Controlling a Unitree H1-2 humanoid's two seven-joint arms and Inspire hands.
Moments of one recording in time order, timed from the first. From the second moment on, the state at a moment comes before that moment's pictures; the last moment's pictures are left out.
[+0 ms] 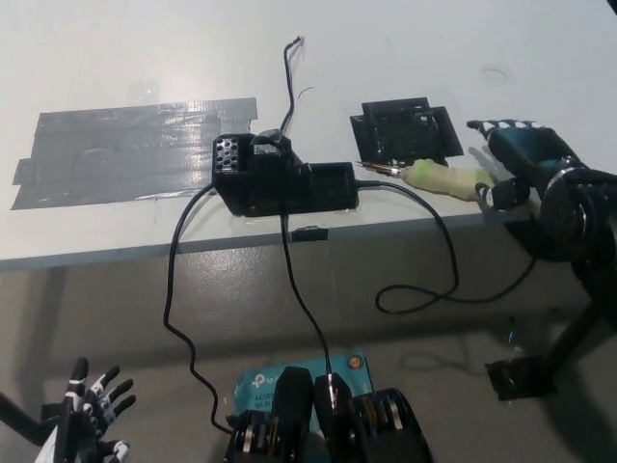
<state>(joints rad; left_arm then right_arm) 0.10 0.23 0.15 -0.09 -0.28 0.43 -0.14 -0.85 -0.44 0.52 0.47 -0.76 0.36 0.39</state>
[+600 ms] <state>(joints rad) 0.09 0.23 0.12 -0.08 -0.27 0.42 -0.14 -0.90 -0.36 0.53 0.56 -0.78 0.37 0.38</state>
